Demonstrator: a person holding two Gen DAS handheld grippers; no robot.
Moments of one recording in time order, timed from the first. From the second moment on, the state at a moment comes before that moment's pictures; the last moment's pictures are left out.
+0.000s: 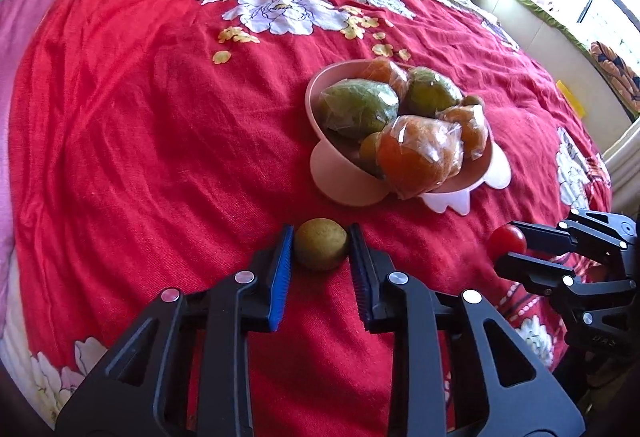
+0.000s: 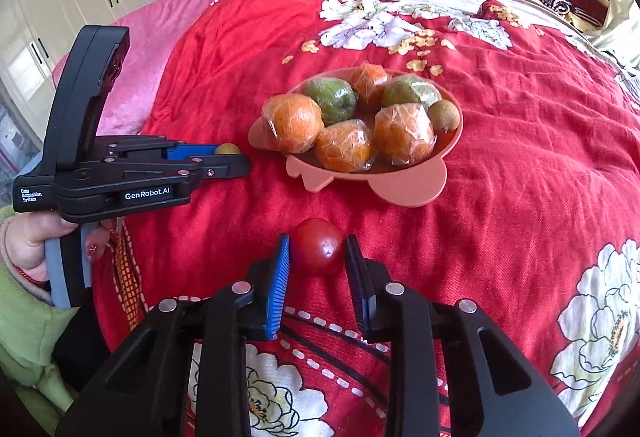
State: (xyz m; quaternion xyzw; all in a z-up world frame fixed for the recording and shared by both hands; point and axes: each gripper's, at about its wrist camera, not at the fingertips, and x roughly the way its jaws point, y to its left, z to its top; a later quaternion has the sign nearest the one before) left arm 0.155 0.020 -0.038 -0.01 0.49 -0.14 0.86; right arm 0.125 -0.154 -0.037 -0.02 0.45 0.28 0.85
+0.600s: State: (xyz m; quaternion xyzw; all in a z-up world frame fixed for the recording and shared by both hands) left arm 0.167 0.010 0.018 0.01 0.45 -0.15 0.88; right arm 0.139 -0.170 0.008 -0.01 0.40 0.27 0.87
